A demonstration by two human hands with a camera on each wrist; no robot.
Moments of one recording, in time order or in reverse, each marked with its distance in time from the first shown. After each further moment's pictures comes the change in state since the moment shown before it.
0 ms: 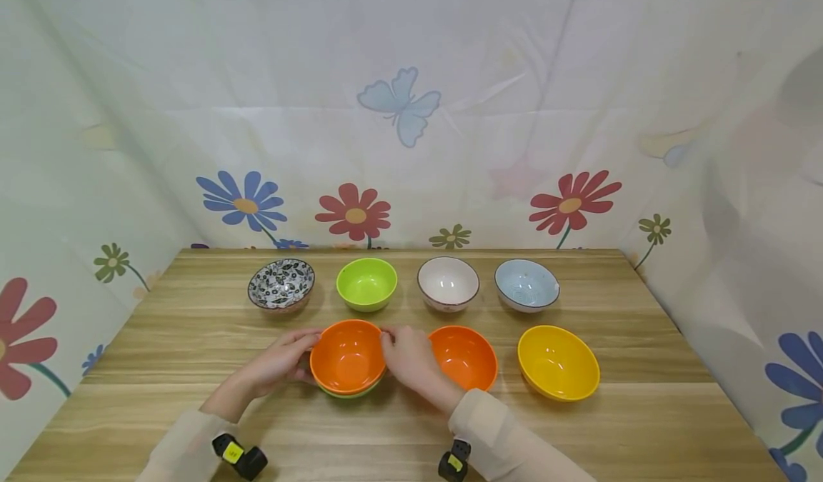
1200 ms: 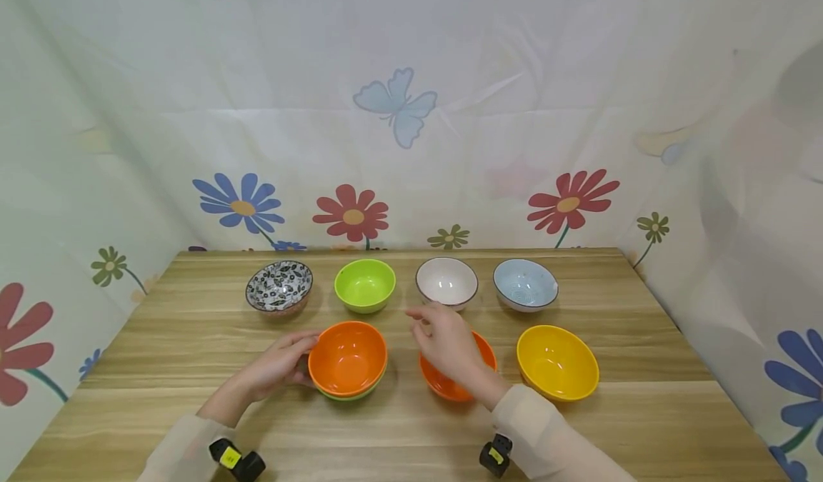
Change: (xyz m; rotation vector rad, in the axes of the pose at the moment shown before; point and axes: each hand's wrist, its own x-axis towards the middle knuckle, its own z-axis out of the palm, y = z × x) left_hand 0.000 -0.004 -0.001 -0.002 -0.014 0.014; right_hand -0.005 0.027 -0.047 -0.237 0.228 -0.286
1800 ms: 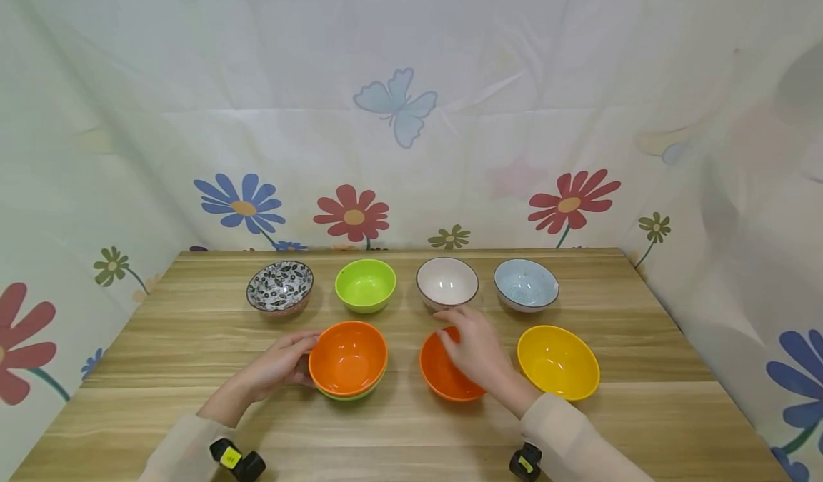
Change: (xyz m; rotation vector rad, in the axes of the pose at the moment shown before) left_hand -0.001 0.002 0.002 0.002 0.002 0.009; right_hand -0.016 0.029 -0.017 -0.129 0.051 -0.049
